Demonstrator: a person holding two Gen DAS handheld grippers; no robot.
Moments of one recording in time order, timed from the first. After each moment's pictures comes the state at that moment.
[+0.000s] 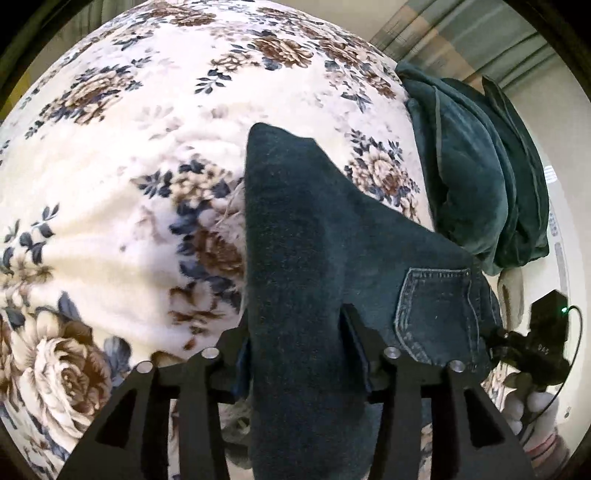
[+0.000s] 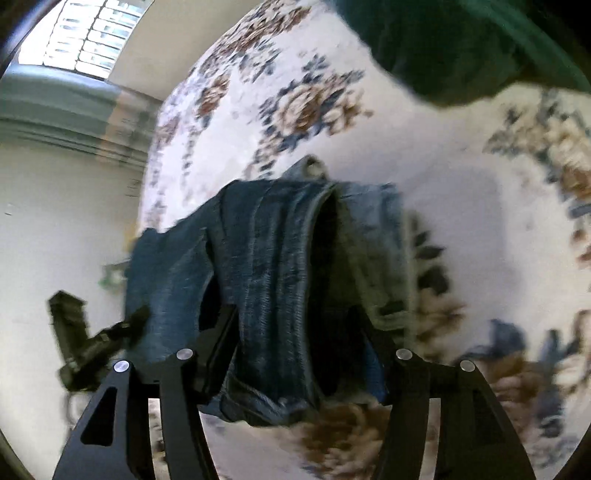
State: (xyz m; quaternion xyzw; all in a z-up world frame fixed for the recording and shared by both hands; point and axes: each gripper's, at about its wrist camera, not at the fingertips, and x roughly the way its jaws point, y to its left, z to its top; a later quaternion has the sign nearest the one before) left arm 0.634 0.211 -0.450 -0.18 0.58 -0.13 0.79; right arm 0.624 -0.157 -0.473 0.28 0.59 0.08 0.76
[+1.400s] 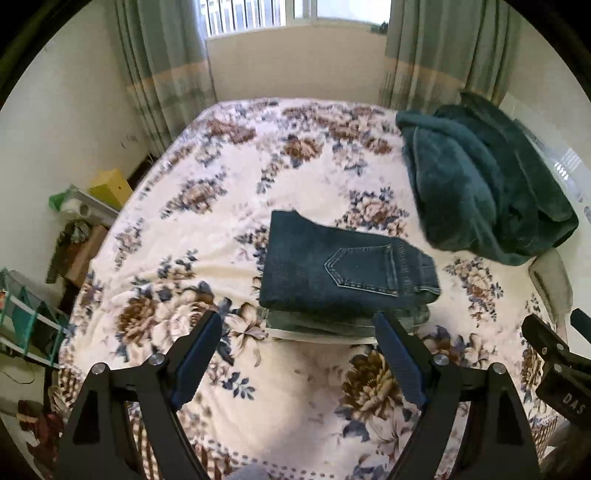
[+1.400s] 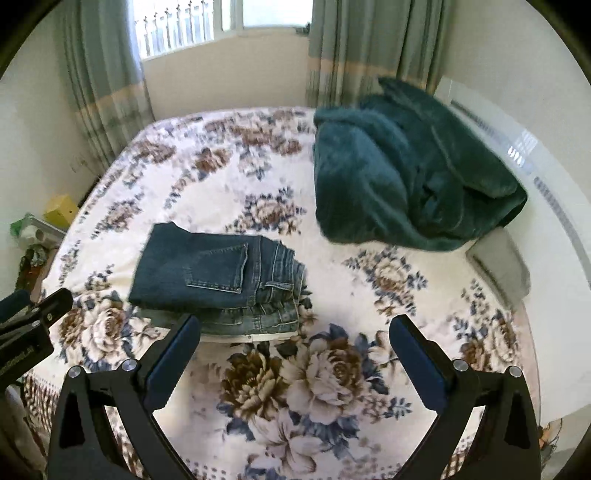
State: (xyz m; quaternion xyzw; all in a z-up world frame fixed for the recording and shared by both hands) left arm 0.430 0.127 -0.215 -0.02 0.46 0.02 0.89; right arm 0.367 -0.071 -0.150 -0.02 0.44 -0.06 0.89
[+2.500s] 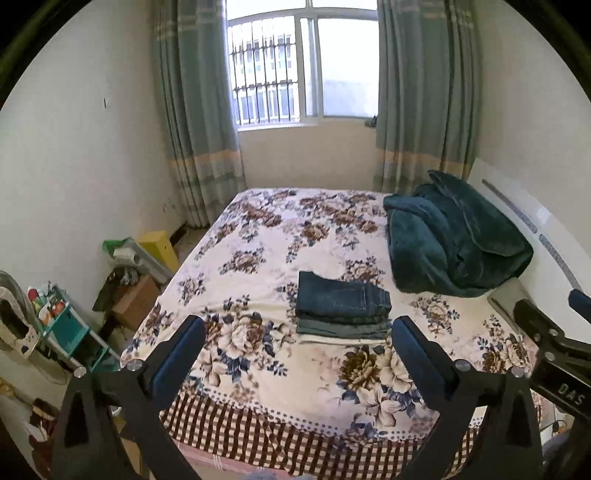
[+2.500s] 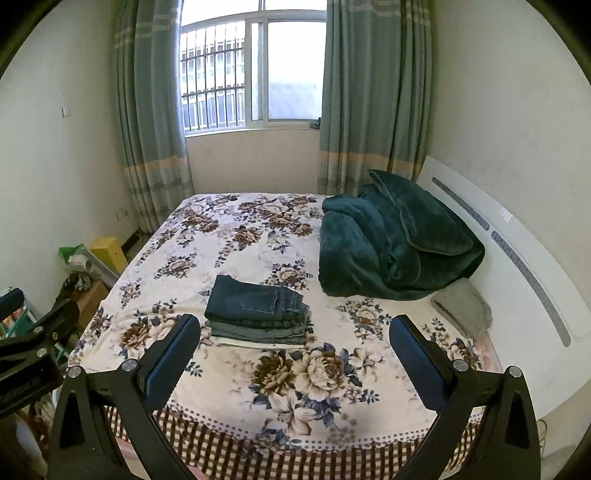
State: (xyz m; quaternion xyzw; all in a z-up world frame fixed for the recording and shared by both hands) left arm 0.162 0.141 -0.015 -0.01 0.31 0.04 0.95; right arm 0.051 -0.035 0.109 -0.02 0.31 -0.03 0.95
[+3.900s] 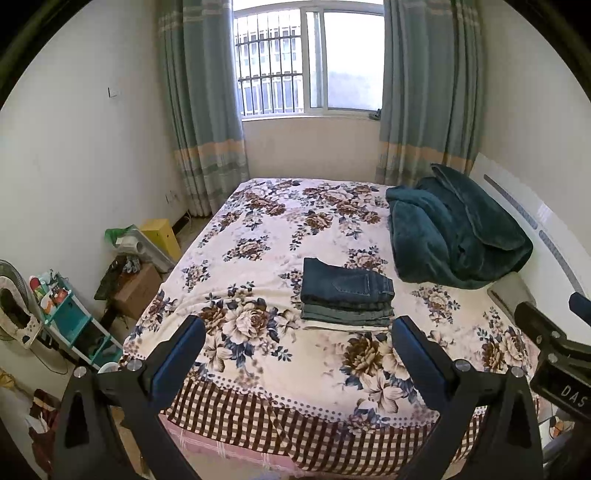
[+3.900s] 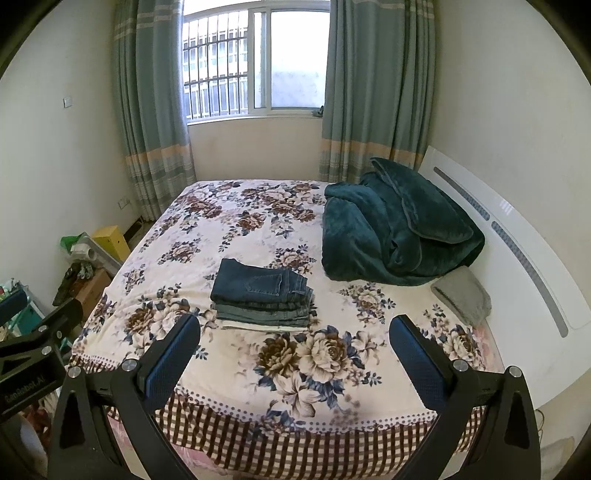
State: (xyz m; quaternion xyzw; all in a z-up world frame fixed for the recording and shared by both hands) left arm 0.133 0.163 -0.021 -0.02 0.33 0.04 0.94; right arm 0.038 -0.034 0.095 -0.03 0.34 -0.02 0.94
